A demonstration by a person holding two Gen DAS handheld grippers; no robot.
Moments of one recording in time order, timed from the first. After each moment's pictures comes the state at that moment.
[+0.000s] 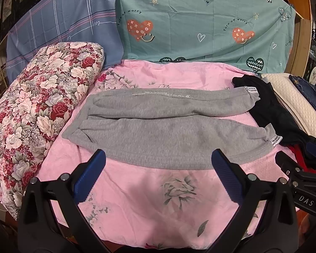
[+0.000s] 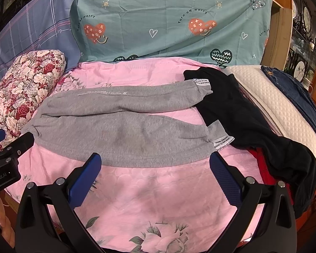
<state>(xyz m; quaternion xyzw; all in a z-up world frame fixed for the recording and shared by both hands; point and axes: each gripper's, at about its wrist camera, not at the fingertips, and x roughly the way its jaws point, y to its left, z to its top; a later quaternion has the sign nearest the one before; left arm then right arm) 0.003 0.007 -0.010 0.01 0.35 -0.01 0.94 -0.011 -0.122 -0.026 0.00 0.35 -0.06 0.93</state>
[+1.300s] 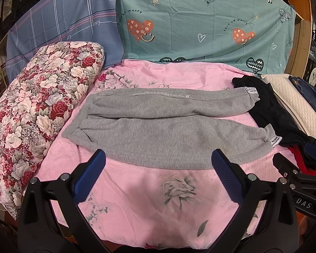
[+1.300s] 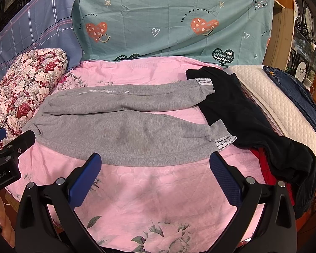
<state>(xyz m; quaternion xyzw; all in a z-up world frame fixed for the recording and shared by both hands) 0.004 0.010 -0.010 0.01 0.35 -0.01 0.94 -0.011 -0.119 -0.025 0.00 0.36 -0.06 0.93</state>
